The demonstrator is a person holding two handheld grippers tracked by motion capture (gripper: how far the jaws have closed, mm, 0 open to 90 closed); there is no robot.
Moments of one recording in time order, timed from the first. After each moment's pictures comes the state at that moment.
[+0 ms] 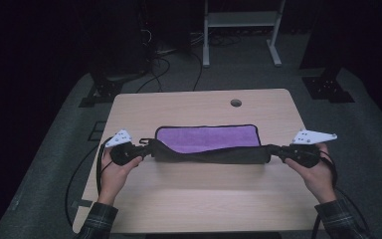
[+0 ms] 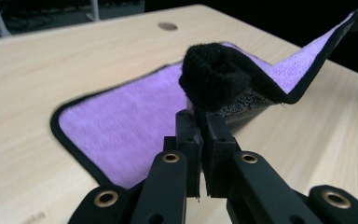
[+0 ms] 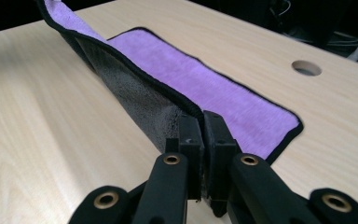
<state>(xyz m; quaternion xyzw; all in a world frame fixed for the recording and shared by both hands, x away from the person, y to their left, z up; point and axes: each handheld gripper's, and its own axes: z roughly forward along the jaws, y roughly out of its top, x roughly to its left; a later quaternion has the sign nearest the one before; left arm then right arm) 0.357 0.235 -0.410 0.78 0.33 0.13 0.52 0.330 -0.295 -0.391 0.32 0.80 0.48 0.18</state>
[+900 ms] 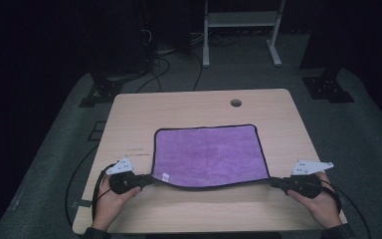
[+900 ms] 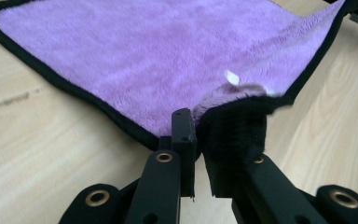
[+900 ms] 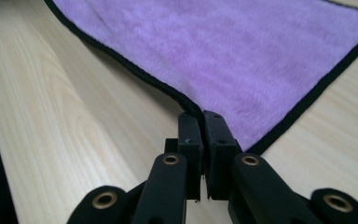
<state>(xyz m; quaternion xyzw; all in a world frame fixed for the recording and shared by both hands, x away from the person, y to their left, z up) 0.299 0.241 -0.453 0.81 0.34 0.07 0.47 0.277 -0.299 -0.444 0.33 0.83 0.43 0.11</state>
